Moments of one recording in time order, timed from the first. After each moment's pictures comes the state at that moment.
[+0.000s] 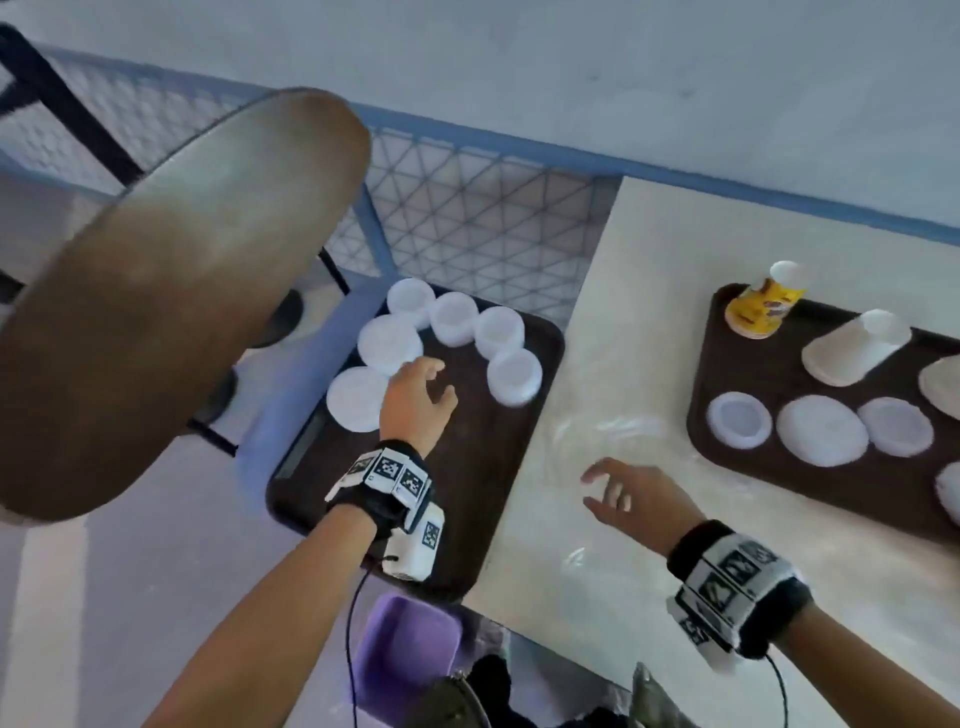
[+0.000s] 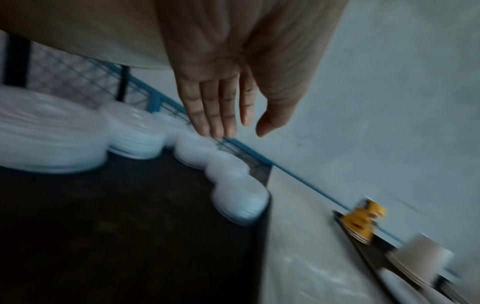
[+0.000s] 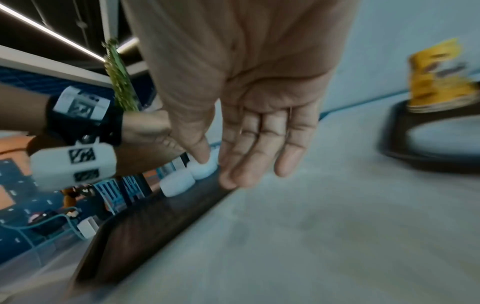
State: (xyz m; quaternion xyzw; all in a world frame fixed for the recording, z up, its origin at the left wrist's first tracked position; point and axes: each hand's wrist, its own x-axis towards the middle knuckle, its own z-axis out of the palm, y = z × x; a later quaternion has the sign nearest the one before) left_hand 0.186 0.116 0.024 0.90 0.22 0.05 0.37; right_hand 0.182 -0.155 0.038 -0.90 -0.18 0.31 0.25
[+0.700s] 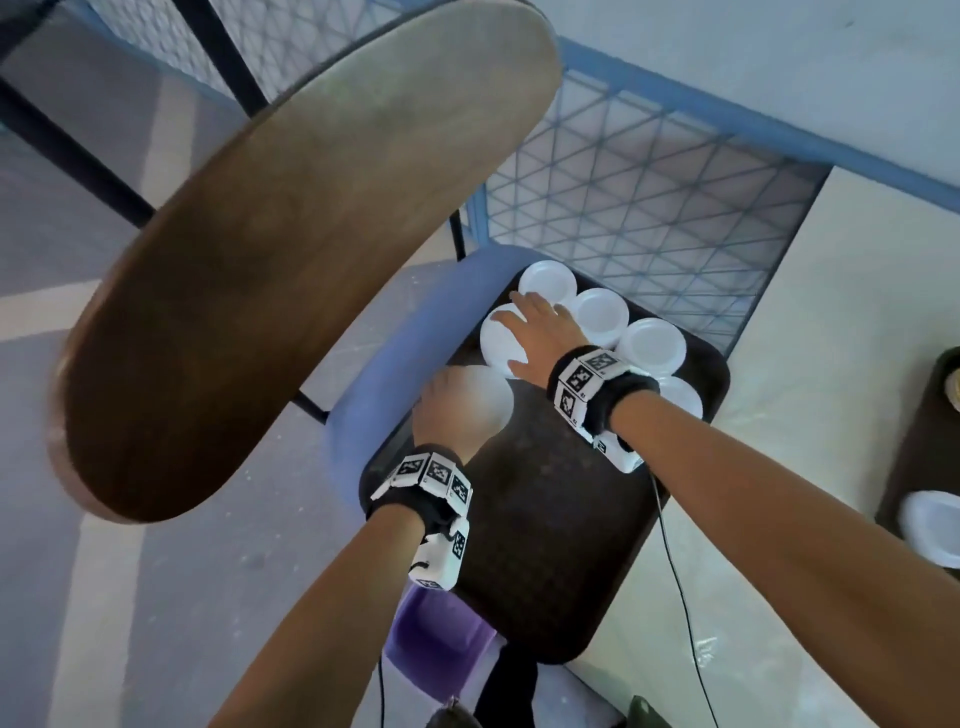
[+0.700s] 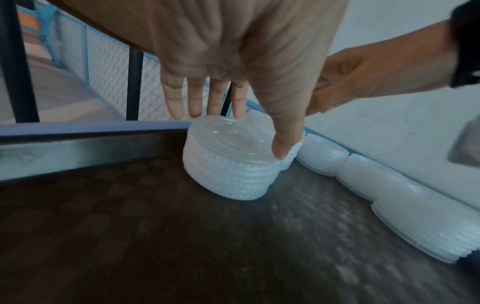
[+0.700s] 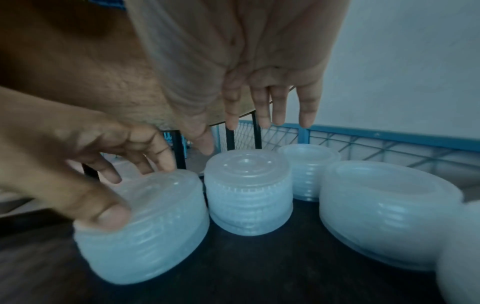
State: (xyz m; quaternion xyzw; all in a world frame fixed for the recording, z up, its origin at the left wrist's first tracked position) left_hand 0.178 0.237 -0.034 0.91 0.33 -0.11 0.24; right_hand 0.315 0.157 0.000 -0.87 -0.45 0.19 -0.02
